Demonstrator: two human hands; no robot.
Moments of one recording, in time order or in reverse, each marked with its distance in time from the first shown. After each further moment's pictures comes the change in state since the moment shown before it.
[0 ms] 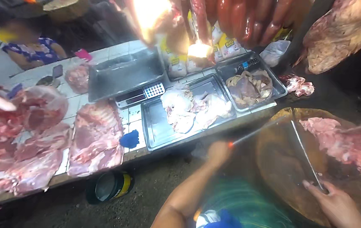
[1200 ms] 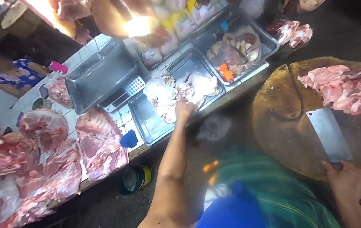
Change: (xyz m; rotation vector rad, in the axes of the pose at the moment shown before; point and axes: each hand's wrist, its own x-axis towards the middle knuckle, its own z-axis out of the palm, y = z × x) left_hand 0.081 -0.082 -0.086 -0.215 0.361 -0.252; right_hand 0.042 0.178 0.064 -0.173 0.348 0.315
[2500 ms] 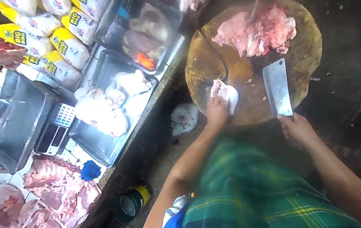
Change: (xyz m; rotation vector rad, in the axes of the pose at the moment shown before) left_hand -0.258 0.173 0.253 0.149 -0.184 0.967; right_hand -0.021 0.109 -0.041 0.656 -0.428 0.222
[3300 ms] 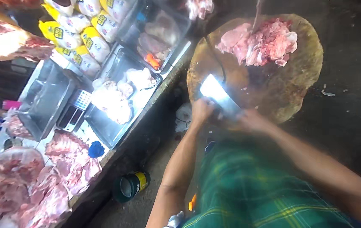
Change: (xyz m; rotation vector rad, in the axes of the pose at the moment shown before) left_hand 0.021 0.017 -0.058 -0.162 -0.122 -0.492; right_hand 0.051 -0.073 0.041 -0.297 -0.586 -0.308
